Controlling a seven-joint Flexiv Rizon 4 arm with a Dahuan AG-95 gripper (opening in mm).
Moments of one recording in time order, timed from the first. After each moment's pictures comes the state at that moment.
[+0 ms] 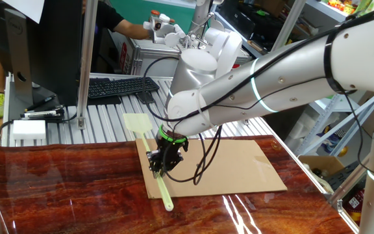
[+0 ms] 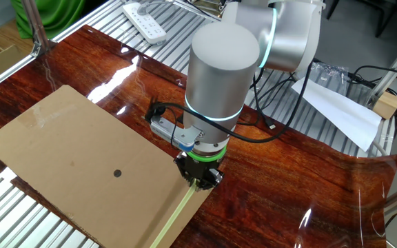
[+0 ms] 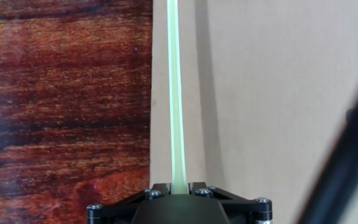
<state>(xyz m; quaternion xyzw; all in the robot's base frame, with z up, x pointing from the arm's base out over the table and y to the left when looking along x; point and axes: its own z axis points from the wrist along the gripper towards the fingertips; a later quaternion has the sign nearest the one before) 0.576 0.115 0.047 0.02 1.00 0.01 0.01</state>
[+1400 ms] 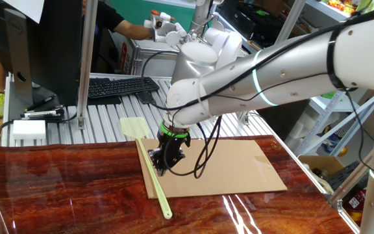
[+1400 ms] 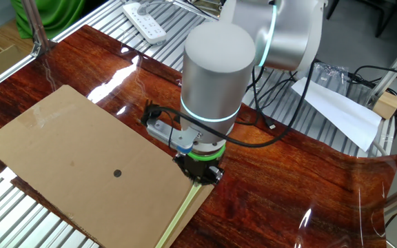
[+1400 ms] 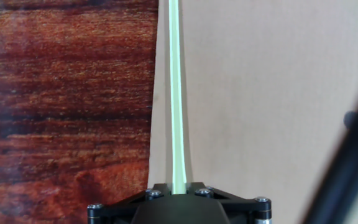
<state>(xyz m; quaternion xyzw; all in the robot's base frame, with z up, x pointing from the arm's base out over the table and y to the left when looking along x) 0.570 0.114 0.065 0.00 1.00 0.01 -0.01</state>
